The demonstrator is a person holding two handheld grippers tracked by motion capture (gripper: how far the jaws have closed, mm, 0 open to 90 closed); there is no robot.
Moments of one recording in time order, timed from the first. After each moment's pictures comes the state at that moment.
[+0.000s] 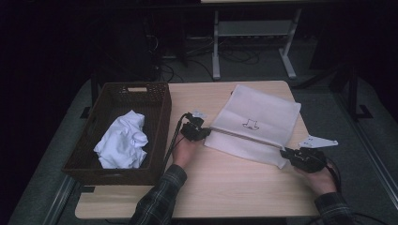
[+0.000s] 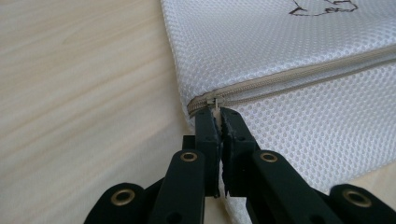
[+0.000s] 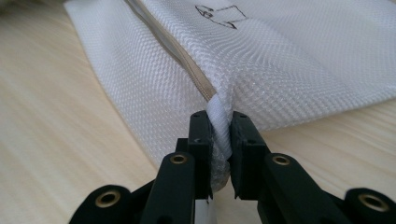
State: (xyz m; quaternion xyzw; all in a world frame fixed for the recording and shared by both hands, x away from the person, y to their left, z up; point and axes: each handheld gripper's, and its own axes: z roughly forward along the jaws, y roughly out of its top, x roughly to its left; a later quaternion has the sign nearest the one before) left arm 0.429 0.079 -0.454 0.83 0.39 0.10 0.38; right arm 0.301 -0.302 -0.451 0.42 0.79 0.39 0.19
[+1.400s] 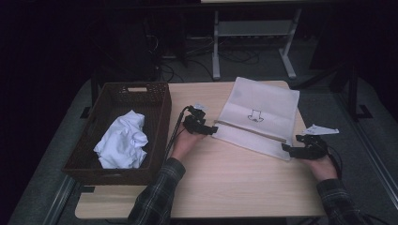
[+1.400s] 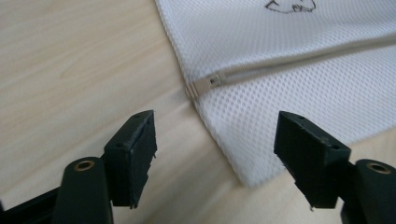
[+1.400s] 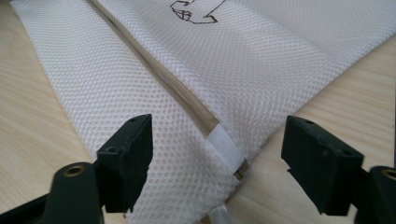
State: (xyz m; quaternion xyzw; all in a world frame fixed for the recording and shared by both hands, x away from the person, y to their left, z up) left arm 0.455 0.078 -0.452 0.84 0.38 0.08 0.38; right arm 0.343 -0.326 -0.462 0.48 0.77 0.37 0.20
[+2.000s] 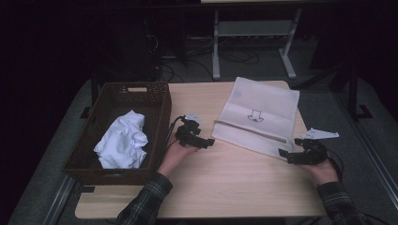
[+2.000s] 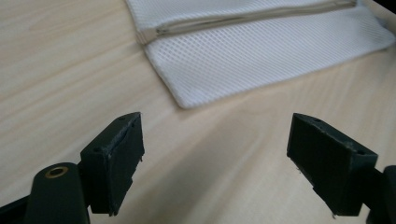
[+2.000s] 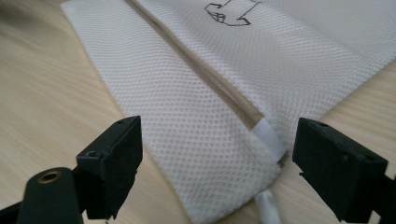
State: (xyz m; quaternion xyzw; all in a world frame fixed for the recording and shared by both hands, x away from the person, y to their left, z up) left arm 0.400 0.099 -0.439 0.84 0.36 0.05 0.40; right arm 0.322 -0.313 -0.451 0.46 0.78 0.38 0.18
